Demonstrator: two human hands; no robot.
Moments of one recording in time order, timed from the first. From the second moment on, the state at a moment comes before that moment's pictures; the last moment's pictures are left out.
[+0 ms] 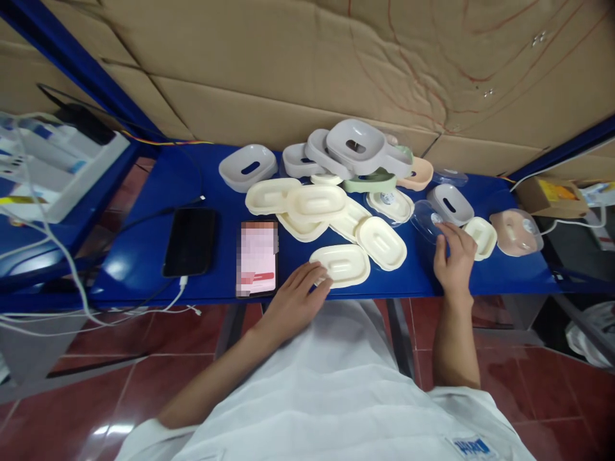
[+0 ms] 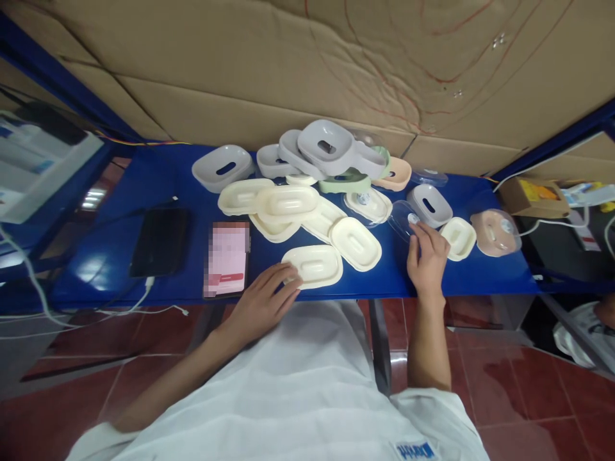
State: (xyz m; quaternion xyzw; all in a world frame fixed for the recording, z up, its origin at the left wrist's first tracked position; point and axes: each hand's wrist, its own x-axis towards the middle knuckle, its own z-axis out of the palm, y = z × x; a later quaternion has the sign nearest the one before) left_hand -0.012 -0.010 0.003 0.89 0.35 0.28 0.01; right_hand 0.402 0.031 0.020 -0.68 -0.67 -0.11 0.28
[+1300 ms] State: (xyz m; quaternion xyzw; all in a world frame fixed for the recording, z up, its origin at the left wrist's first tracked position) left_hand -0.038 -0.022 0.014 0.90 0.34 0.26 -0.02; right_hand 0.260 -0.012 0.024 -0.36 -0.91 0.00 0.21
